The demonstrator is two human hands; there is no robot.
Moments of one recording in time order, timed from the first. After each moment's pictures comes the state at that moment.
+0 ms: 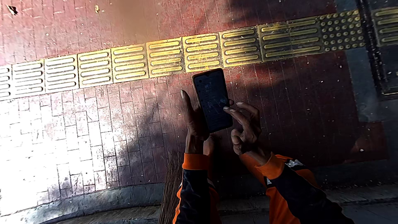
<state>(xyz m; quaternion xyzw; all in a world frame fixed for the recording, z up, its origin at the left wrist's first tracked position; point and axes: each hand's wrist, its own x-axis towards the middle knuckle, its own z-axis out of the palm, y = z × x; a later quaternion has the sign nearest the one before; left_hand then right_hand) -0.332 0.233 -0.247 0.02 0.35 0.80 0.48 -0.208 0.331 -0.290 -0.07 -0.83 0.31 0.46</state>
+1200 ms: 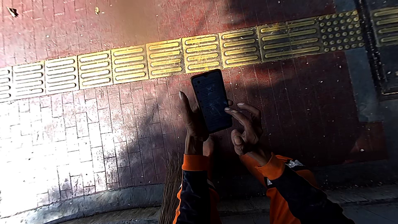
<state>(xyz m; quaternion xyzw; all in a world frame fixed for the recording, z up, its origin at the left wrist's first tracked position) -0.335 0.232 -0.249 0.03 0.32 0.81 0.49 -0.206 0.332 -0.291 -0.07 -0.82 0.31 0.47</state>
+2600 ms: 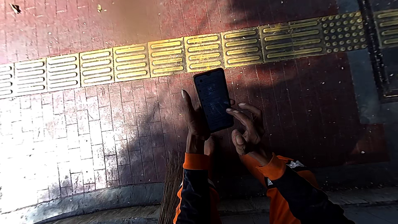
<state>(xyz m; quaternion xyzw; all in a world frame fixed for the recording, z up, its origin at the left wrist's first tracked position) -0.334 0.232 -0.246 0.03 0.35 0.81 0.47 -0.206 0.332 -0.293 -0.07 -0.82 0.32 0.46</state>
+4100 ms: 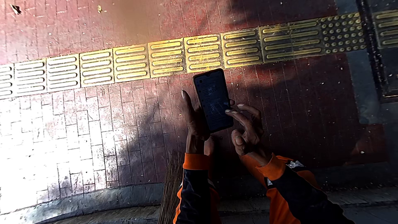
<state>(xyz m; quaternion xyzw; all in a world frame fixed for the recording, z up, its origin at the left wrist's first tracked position) -0.335 0.232 -0.249 0.03 0.33 0.81 0.49 -0.206 0.331 -0.292 -0.07 -0.82 0.33 0.46</state>
